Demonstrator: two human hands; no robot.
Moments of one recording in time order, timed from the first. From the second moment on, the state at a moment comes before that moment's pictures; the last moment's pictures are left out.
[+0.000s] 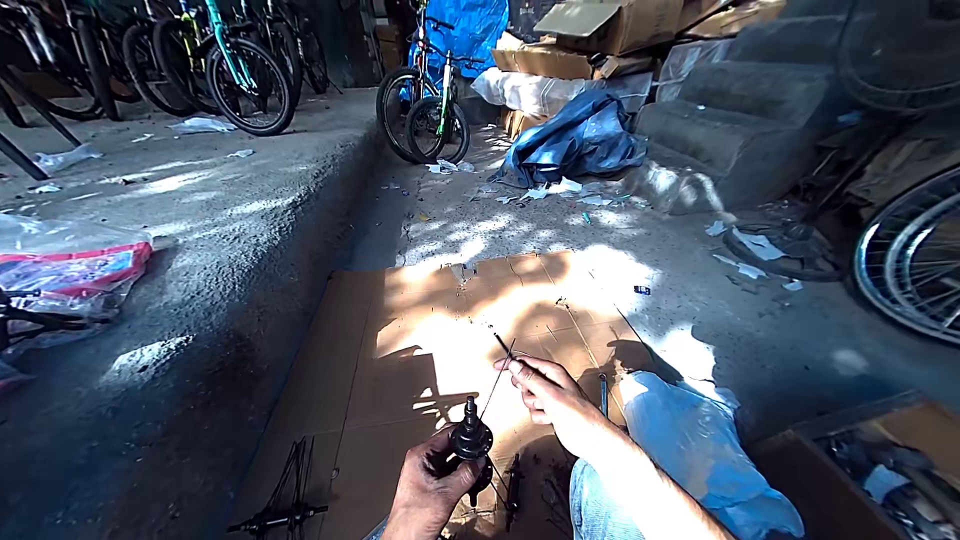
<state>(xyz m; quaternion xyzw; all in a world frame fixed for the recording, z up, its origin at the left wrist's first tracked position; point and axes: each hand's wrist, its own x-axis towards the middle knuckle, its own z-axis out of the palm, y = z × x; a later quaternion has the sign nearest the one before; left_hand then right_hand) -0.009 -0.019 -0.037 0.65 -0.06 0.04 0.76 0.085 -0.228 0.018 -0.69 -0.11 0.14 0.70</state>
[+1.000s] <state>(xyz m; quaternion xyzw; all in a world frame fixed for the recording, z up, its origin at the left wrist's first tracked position) -0.002 -0.017 -0.041 0.68 -0.01 0.19 0.71 0.051 -0.203 0.038 -0.69 -0.36 0.03 0.63</state>
